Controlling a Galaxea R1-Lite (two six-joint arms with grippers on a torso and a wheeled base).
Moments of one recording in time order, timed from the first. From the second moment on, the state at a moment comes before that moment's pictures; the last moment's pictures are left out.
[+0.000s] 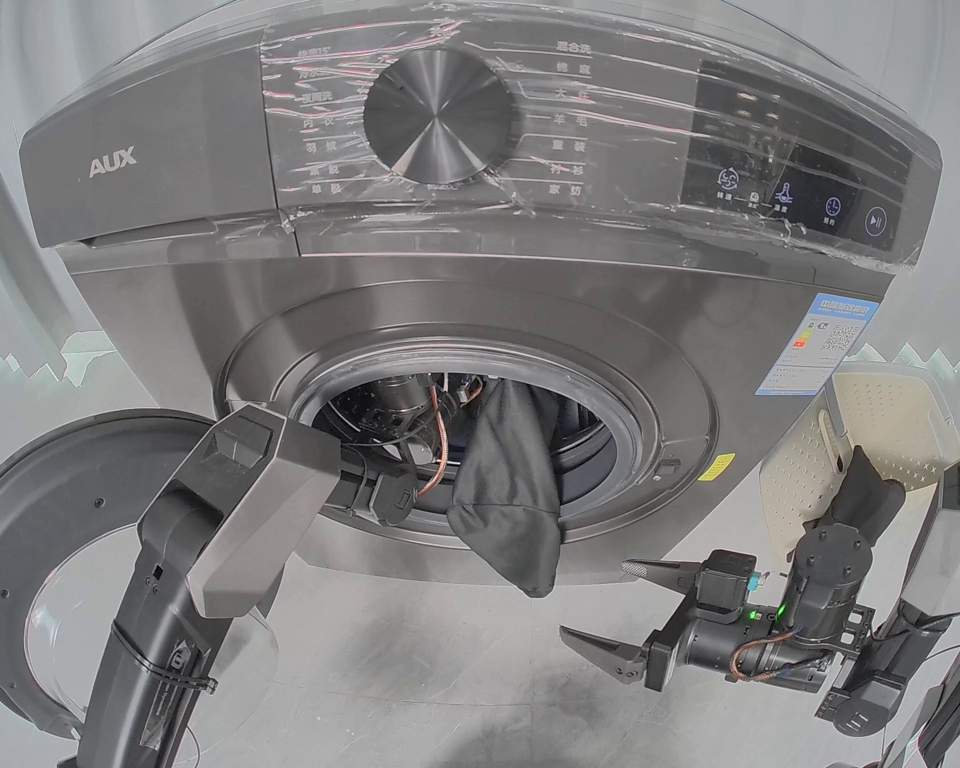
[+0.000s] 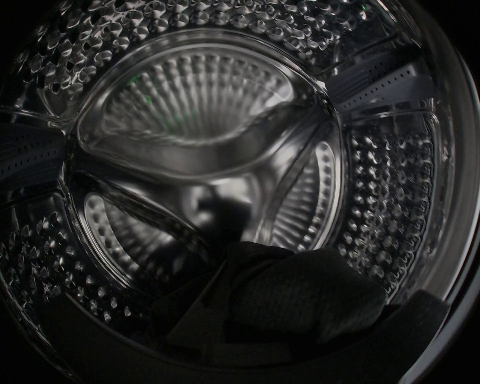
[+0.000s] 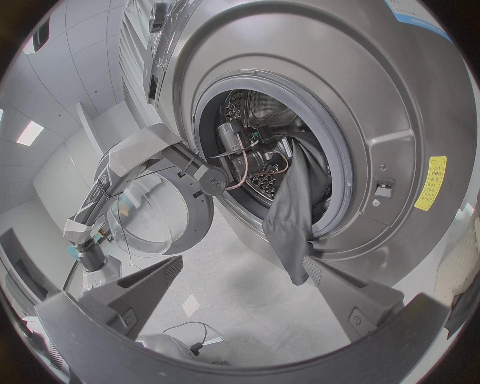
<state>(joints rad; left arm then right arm) -0.50 2.61 -1.83 -1.09 0.12 -0.09 0.71 1.92 -0.16 -1.54 0.15 0.09</state>
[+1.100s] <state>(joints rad) -0.60 2.34 -1.21 -0.90 -0.07 -0.15 0.71 1.93 -0.16 -1.54 0.15 0.09</state>
